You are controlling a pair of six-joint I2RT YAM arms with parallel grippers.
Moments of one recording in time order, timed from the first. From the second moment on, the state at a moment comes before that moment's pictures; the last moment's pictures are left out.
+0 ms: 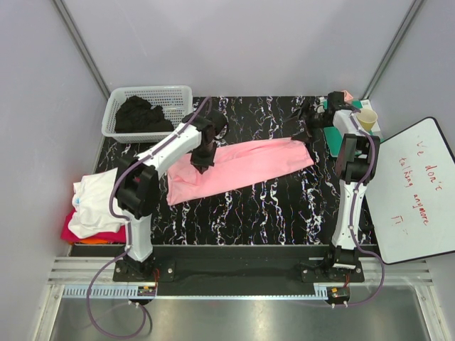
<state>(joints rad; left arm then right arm) -0.55 1.95 1.72 -1.18 -0.18 -0.35 -0.10 2.48 2.06 -0.66 -0.87 0.61</state>
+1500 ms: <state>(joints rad) -0.34 2.12 1.86 -1.11 -0.25 -0.34 -0.04 2.44 2.24 -0.89 -0.75 0.45</state>
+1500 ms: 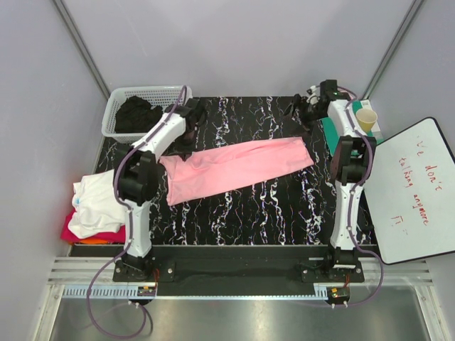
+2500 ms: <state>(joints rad) -0.40 2.24 1.77 -1.17 -0.06 -0.34 0.18 2.54 2.32 -1.15 -0.27 0.30</state>
